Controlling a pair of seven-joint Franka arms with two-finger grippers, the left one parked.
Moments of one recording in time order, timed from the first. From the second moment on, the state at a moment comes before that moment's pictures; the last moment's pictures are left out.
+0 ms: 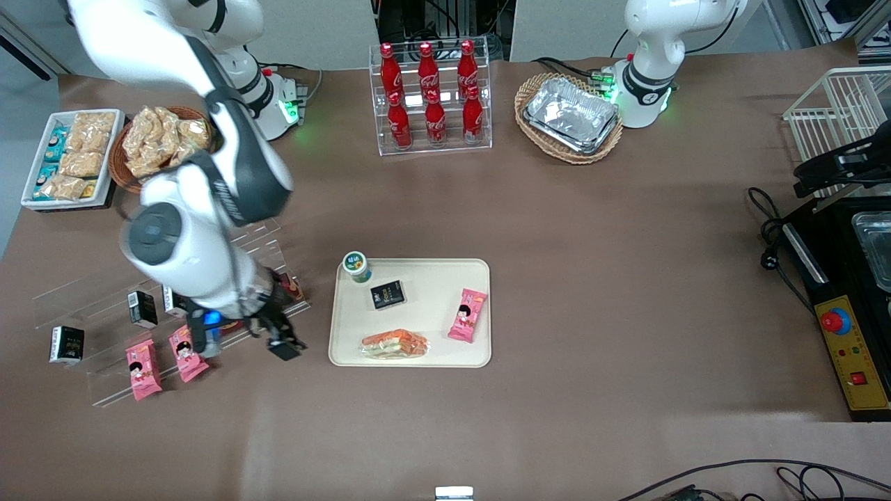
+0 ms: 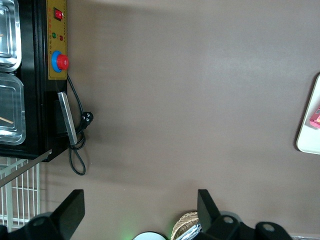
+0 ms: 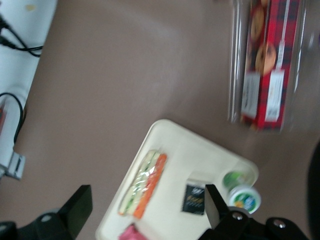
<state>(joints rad) 0.26 0.42 0.05 -1.44 0.05 1.98 1.44</state>
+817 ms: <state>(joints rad) -0.03 0.23 0.05 -1.53 0.05 1.75 0.32</state>
